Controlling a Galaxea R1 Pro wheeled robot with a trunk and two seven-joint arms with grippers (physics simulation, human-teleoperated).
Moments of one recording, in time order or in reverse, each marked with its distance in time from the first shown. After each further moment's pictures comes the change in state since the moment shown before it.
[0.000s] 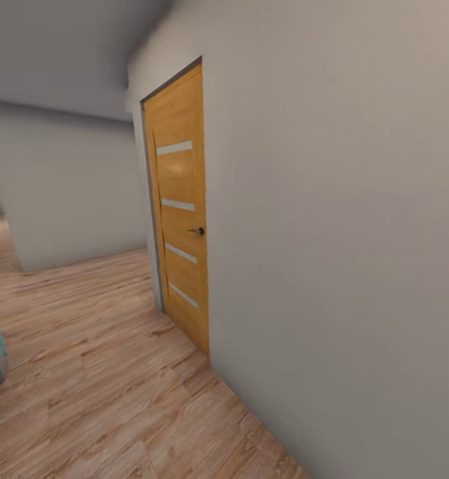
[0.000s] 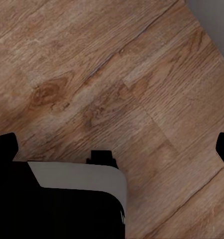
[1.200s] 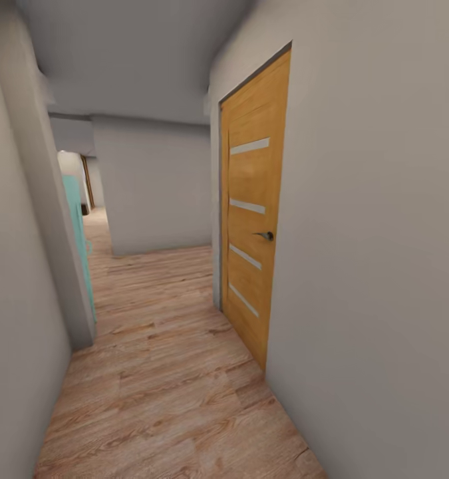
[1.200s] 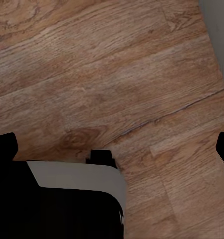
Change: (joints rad) left arm 0.000 0.000 0.000 0.000 0.000 0.000 0.001; right arm 0.000 -0.004 0.001 0.000 0.001 0.000 0.006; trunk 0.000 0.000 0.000
